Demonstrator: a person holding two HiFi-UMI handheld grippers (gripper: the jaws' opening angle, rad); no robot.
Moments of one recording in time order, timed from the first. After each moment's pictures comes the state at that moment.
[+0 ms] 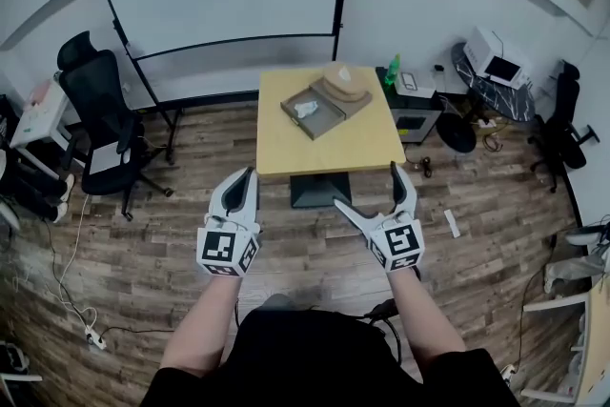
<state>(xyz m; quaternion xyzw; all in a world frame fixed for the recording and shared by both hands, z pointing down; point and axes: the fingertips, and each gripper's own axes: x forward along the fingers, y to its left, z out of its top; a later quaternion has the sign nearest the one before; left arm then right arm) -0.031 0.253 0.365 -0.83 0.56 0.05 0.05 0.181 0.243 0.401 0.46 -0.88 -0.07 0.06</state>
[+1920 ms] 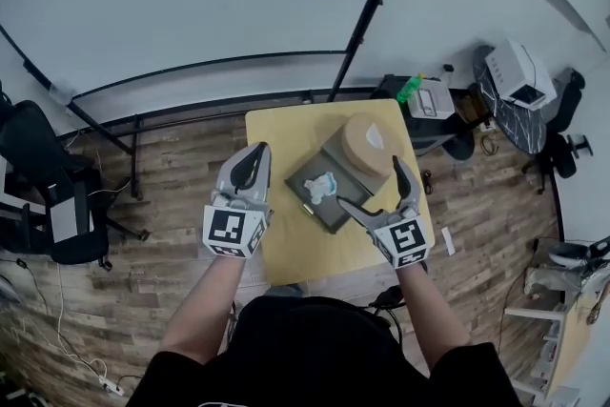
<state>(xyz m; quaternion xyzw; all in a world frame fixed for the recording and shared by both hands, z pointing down) -0.120 -0.314 0.422 -0.87 0.49 0.06 -0.01 0.070 -0.265 0.467 0.47 -0.86 -0.02 0.19</state>
